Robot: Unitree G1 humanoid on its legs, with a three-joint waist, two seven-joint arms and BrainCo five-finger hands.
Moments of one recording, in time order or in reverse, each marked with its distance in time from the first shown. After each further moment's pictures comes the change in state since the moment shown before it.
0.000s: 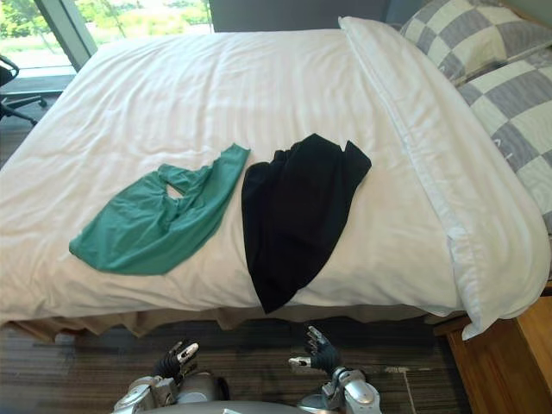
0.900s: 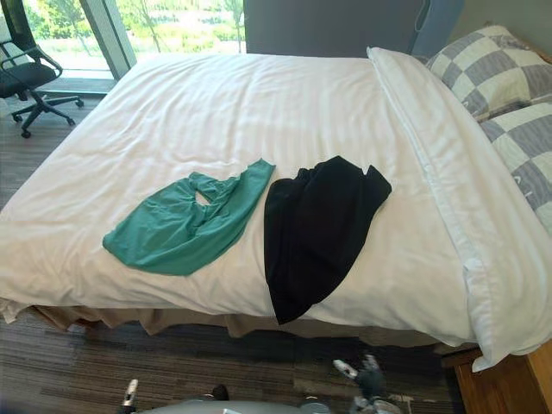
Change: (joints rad) left arm 0.118 -0.058 0.408 -0.037 -0.497 -0.091 0.279; right arm 0.132 -0.054 -0.430 -0.110 0.366 0.175 -0.188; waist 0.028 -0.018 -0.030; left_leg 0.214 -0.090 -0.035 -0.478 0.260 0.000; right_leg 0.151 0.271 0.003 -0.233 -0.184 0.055
